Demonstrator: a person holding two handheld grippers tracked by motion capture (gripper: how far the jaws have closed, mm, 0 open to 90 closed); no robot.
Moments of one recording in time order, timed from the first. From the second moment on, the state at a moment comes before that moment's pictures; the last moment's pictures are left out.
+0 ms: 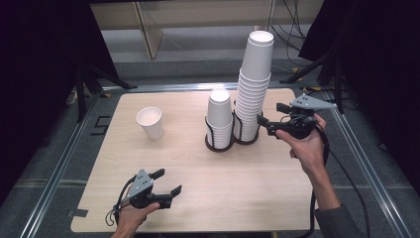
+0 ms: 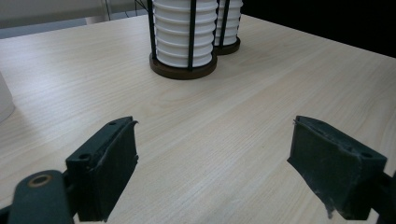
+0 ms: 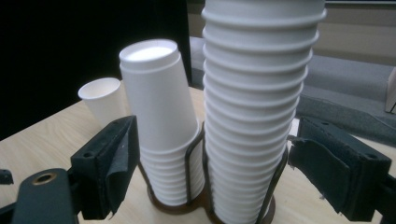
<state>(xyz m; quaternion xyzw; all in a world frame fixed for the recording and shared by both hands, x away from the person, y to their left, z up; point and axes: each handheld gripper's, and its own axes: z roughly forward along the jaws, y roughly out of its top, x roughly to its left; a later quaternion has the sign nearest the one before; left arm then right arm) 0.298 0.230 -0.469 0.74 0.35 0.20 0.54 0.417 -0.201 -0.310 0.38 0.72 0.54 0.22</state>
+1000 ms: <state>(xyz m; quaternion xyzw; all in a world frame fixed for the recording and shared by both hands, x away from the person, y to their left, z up) 0.297 0.228 -0.469 0.75 0.34 0.20 0.54 0.489 -0.179 -0.235 0.39 0.70 0.55 0.23</state>
